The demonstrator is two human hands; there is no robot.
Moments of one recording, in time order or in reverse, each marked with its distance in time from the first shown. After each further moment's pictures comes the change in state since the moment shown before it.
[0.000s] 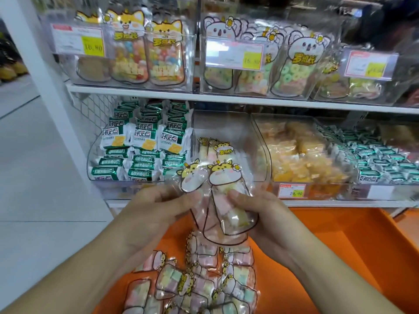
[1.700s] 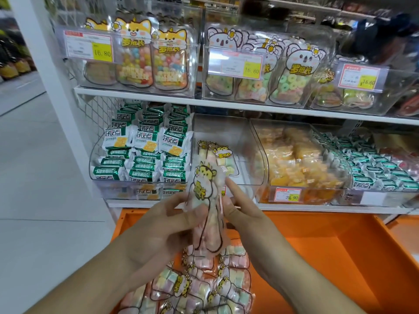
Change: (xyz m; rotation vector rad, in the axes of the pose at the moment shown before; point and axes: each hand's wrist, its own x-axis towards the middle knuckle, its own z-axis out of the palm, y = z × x) left_hand -0.024 -0.003 0.015 -0.320 -0.198 -0.121; right_hand -0.019 0.015 0.023 -0.472 0.044 -0.107
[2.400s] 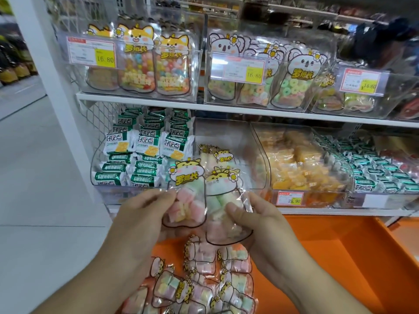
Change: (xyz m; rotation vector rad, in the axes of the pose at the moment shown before) left_hand 0.001 0.014 -0.008 0.296 0.511 0.199; right_hand -0.003 -0.012 -0.002 0.442 0.008 -0.008
